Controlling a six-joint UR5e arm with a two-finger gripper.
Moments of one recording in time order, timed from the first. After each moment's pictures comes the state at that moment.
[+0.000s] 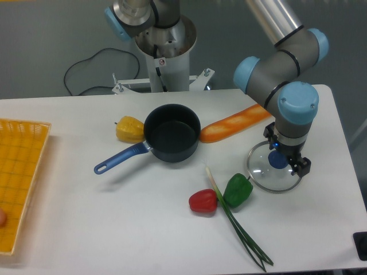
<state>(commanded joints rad) 2.71 -2.01 -1.54 -1.05 1.69 1.71</state>
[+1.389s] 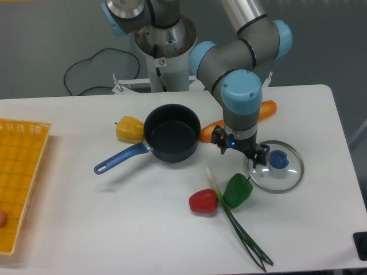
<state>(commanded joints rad) 2.56 -1.95 -1.64 -1.02 1.60 0.79</state>
